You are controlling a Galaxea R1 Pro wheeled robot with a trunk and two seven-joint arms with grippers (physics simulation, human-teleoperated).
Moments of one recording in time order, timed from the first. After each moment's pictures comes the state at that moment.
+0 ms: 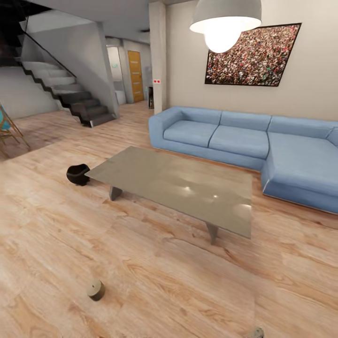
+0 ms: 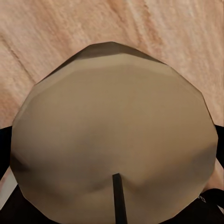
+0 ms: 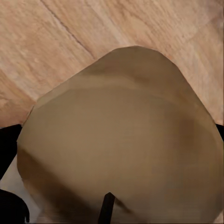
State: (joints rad) left arm -0.37 0.08 -0.53 -0.09 1.15 0.10 0.04; right arm -0.45 -0.08 -0.45 -0.02 0.89 0.04 -0.01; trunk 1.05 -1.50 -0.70
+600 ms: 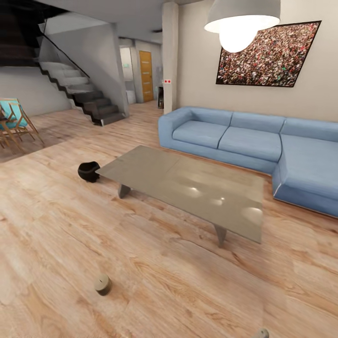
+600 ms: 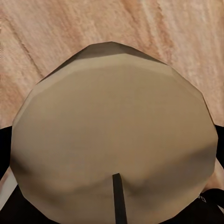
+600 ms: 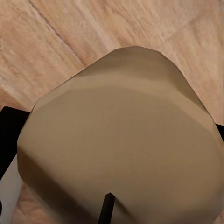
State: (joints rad) left arm -0.37 0.08 -0.53 -0.08 1.15 0.10 0.04; right arm -0.45 -0.08 -0.45 -0.01 0.89 0.11 -0.11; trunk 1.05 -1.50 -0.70
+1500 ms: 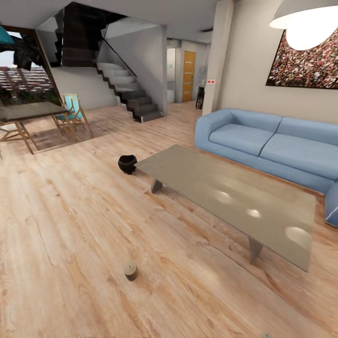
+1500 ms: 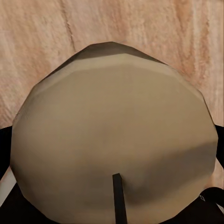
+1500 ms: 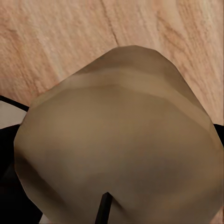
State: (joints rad) left arm -0.37 0.08 -0.53 -0.08 1.15 0.10 0.03; right arm -0.45 -0.17 -0.45 -0.03 0.88 0.01 0.29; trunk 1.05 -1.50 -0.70
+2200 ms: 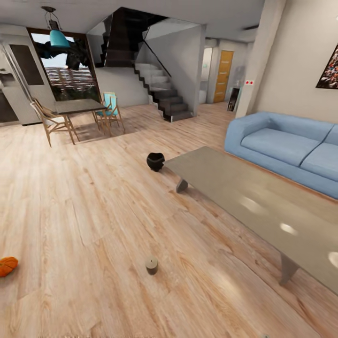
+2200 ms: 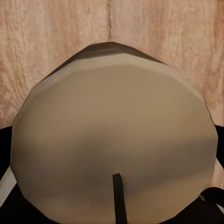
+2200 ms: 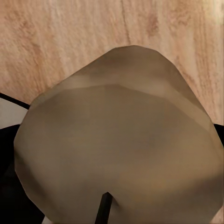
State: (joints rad) left arm -0.37 0.08 -0.53 -0.08 1.15 0.10 0.03; right arm -0.44 -0.17 -0.45 -0.02 0.88 0.01 0.28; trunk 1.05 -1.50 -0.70
